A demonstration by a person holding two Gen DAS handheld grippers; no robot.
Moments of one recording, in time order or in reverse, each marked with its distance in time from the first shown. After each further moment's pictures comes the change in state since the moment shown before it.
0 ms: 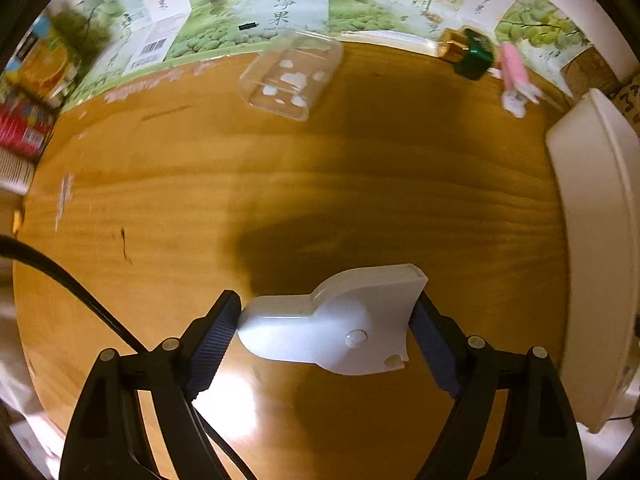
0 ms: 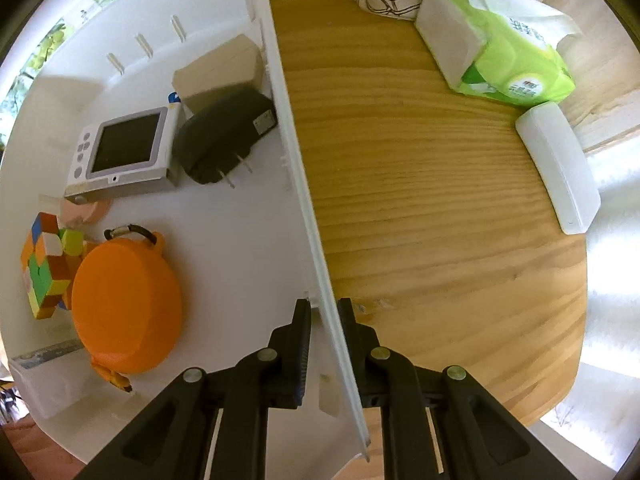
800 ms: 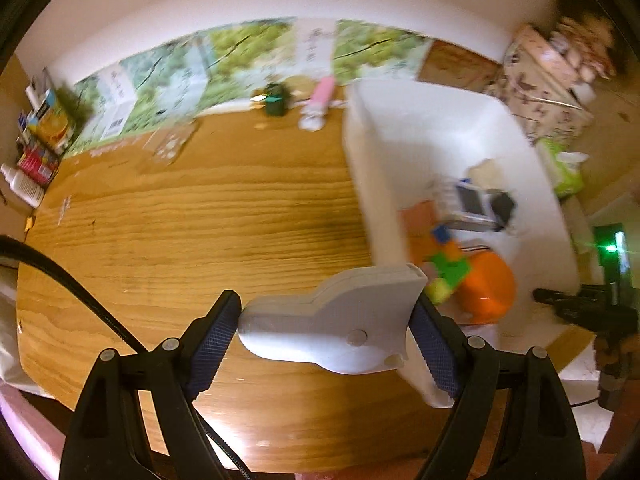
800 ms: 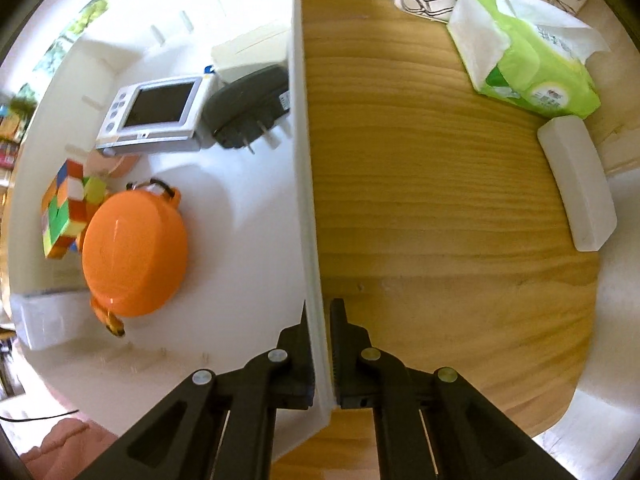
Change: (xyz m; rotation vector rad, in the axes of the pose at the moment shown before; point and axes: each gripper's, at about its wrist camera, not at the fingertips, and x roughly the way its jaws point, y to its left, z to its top) left arm -0.104 -0.150 -0.071 0.095 -0.216 -0.075; right arm 0.005 -0.022 -0.025 -0.146 0.019 0.084
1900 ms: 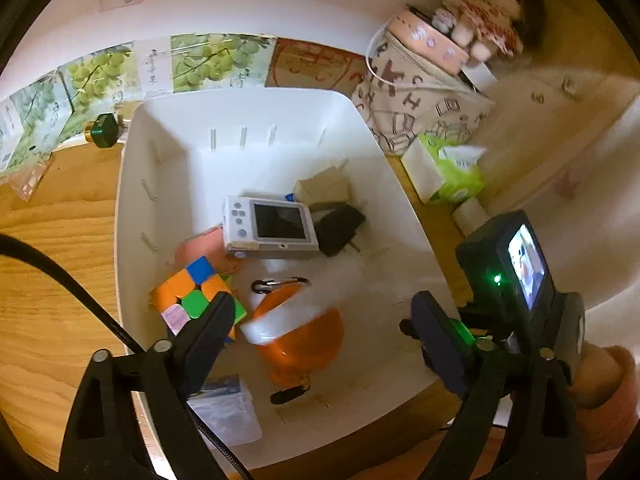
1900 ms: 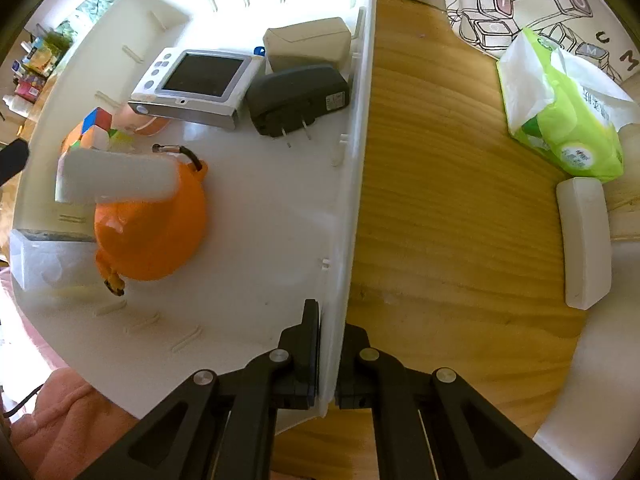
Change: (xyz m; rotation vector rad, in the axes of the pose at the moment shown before) left arm 0.022 -0.129 0.020 0.043 -0.071 -0.292; right arm 0.012 0.044 -0.002 -0.194 0.027 -0.022
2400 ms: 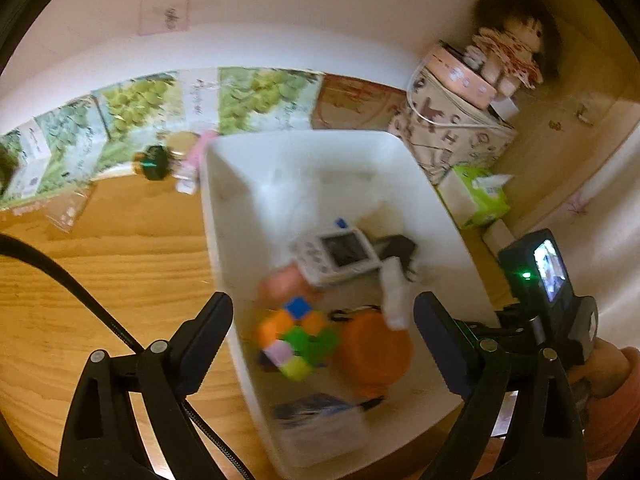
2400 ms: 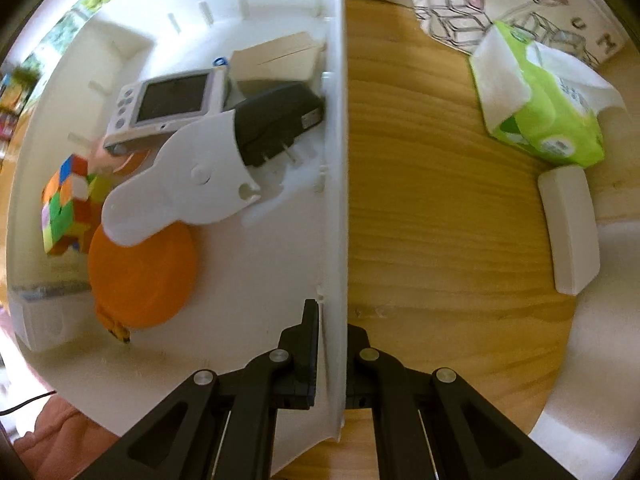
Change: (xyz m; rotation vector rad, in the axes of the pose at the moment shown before) left arm -0.035 0.059 0.024 0.031 -0.060 0.068; right arm -0.011 0.001 0.028 0.132 0.007 -0.047
